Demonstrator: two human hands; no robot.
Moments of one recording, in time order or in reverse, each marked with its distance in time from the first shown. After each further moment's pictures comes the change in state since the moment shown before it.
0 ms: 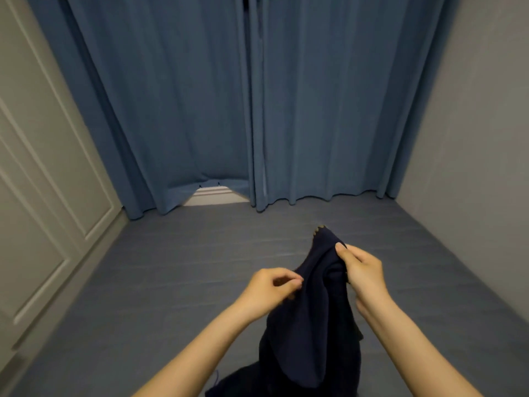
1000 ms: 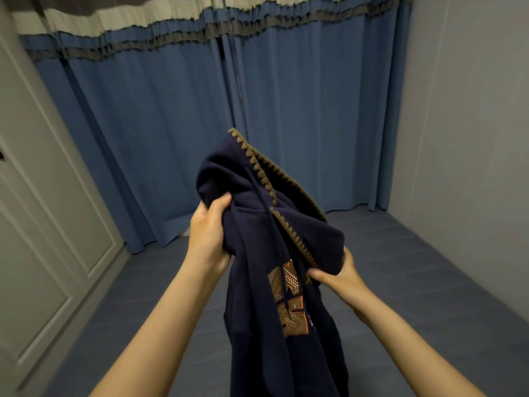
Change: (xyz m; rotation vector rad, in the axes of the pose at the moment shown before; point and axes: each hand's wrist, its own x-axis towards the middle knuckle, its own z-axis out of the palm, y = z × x) left_hand -0.035 0.179 -0.020 -0.833 0.510 0.281; right_hand 0.003 -0.014 -0.072 -0.208 -0.312 -0.037
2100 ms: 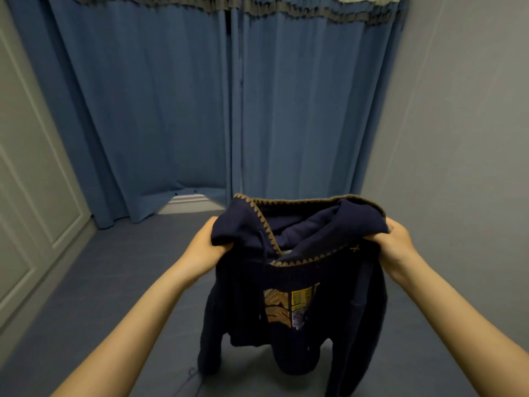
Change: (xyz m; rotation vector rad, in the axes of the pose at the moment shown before) left_hand 0.002 -0.015 -0.186 0.752 -0.402 -0.051; right_hand -0.066 -0.052 0.030 0.160 0.207 -0.235
